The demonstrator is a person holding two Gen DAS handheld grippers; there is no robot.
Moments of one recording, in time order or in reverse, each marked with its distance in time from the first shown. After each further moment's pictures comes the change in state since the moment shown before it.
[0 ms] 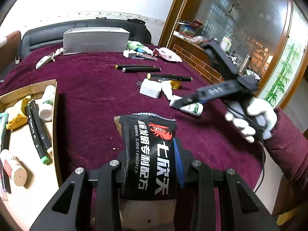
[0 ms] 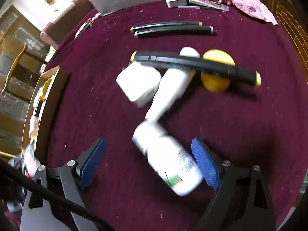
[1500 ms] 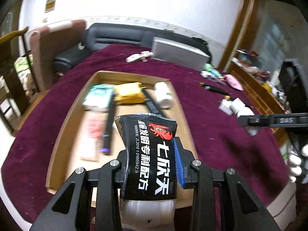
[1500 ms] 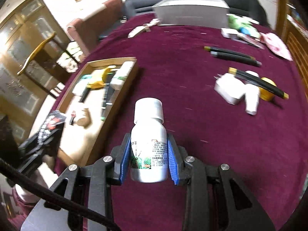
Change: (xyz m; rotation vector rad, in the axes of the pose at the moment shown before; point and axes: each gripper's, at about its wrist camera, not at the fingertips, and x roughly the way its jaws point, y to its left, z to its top) left arm -0.113 0.116 -0.050 -0.268 -0.119 0.378; right arm -0.026 0.176 -0.040 -0.145 -0.128 0.040
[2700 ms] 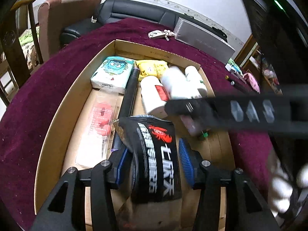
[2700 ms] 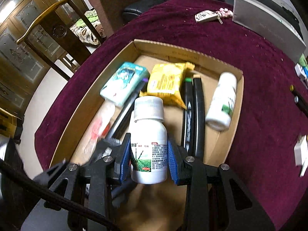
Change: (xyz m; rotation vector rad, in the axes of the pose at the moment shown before) left arm 0.052 0.042 -0.004 -0.148 0.138 0.002; right arm 0.137 0.137 0.062 -0.182 0.169 0.004
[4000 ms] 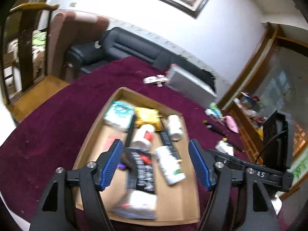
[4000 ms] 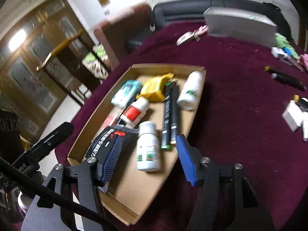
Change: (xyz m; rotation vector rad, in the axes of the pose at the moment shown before) left arm -0.085 0.011 0.007 -0.102 -0.286 -0.141; right arm -0.074 -0.034 -0.069 0.106 -0.303 0.106
